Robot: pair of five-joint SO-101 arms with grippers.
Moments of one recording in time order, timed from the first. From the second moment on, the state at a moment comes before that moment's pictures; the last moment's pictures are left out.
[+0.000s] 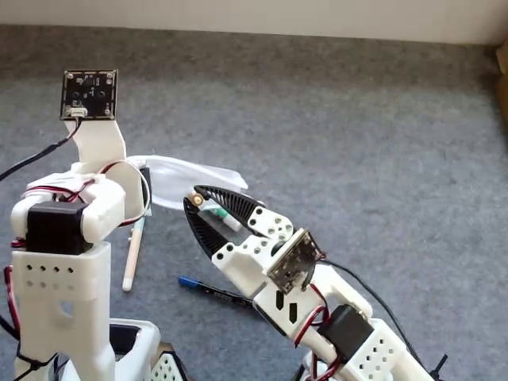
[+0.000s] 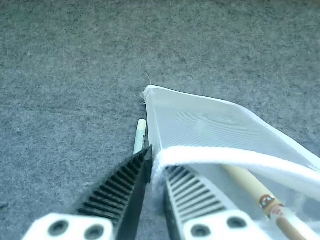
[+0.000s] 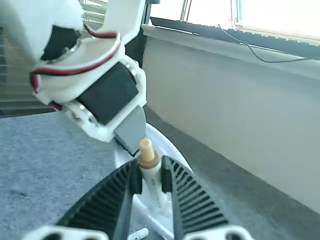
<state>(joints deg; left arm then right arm) -2.2 -42.7 16.2 85.5 11.2 -48.8 -80.4 71.3 13.0 11.3</state>
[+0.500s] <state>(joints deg) -2.2 -42.9 18.9 85.5 9.9 -46.2 -73.1 69.4 20.3 3.5</state>
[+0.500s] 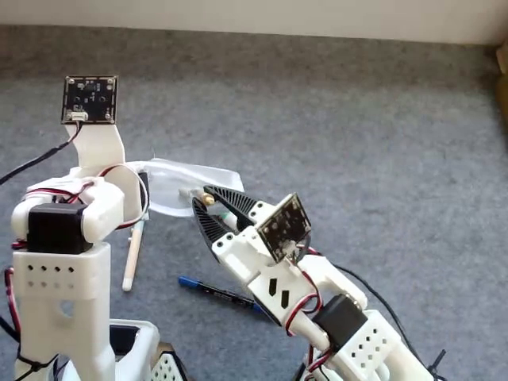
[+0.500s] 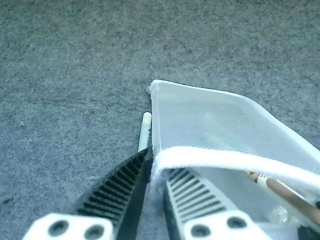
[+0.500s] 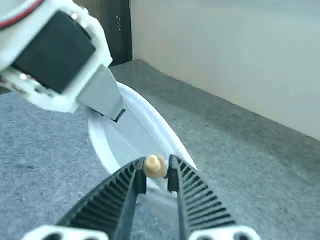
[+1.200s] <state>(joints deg) -1.6 -42.9 18.9 85.5 9.9 -46.6 -73.0 60.4 37.1 -3.6</state>
